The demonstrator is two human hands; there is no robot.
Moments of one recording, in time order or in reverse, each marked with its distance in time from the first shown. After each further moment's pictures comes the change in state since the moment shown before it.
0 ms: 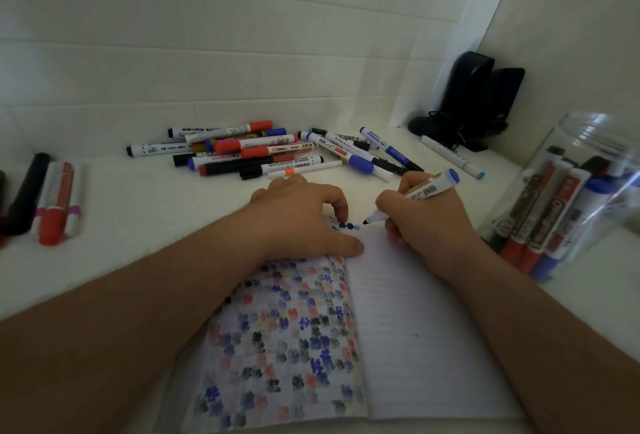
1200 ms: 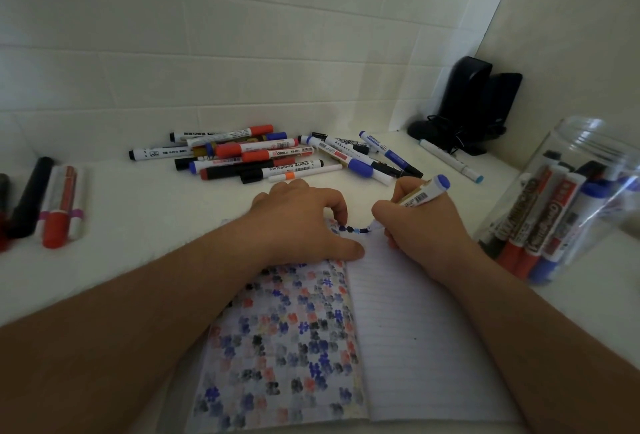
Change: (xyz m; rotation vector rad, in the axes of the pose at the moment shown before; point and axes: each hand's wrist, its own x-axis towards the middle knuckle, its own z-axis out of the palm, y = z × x) left_hand -0.001 0.002 0.002 0.027 0.019 -0.013; right_hand 0.000 0.000 0.003 -0.118 -0.002 -0.010
